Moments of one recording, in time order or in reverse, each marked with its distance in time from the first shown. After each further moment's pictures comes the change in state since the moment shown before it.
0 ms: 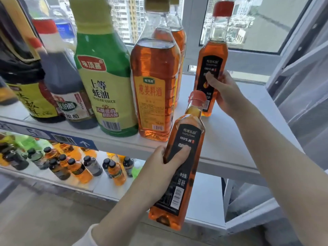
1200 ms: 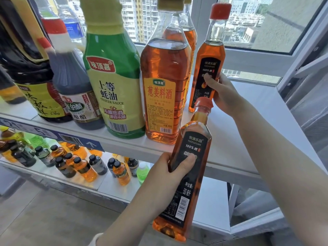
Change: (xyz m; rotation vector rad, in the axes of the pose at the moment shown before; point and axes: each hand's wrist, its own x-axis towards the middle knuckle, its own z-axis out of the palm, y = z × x) left_hand -0.002 -0.007 -0.003 0.024 0.016 -0.039; right_hand 0.027 0.014 0.015 -0.075 -0.114 0.030
